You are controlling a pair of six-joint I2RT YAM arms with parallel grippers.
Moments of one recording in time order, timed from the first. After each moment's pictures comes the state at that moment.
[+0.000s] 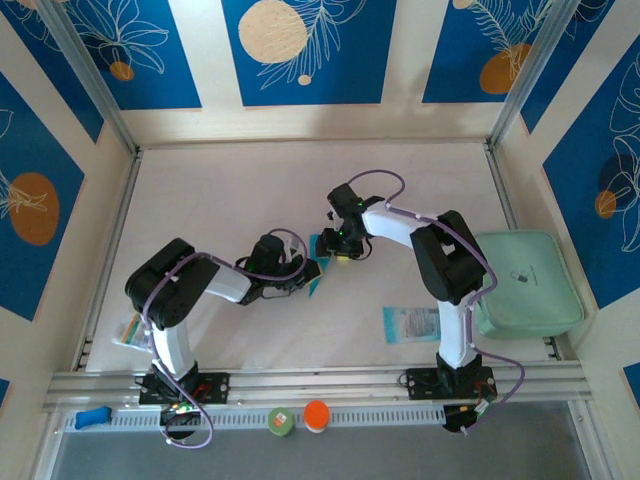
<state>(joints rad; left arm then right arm) -0.63 1.83 0.62 0.61 0.49 -1.10 0.56 2.01 1.35 -0.65 -0.28 0.51</state>
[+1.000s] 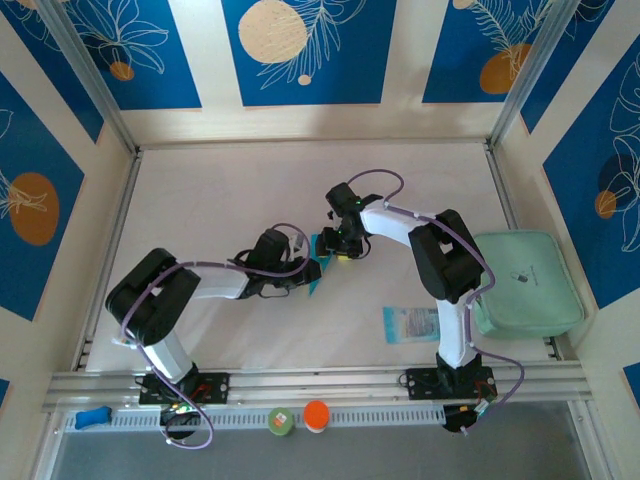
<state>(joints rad) -0.68 1.70 0.70 0.26 0.42 -0.87 0.57 2.03 1.38 -0.68 -0.27 0.53</state>
